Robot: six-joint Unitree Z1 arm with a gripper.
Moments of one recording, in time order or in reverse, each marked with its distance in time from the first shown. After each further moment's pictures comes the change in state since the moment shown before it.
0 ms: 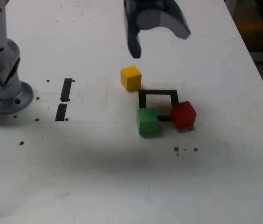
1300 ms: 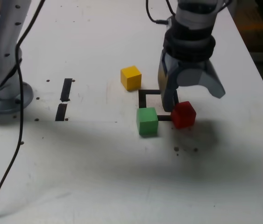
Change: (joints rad) arm -0.101 0.280 -0.104 -0.101 -0.144 -0.065
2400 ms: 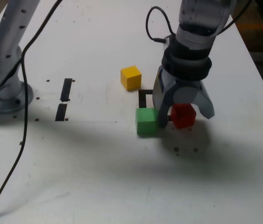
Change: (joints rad) arm -0.006 0.060 0.039 -0.025 -0.069 -0.003
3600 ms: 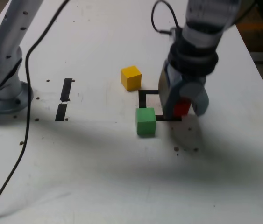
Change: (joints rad) arm -0.010 -0.007 -0.089 0.083 0.135 -0.037
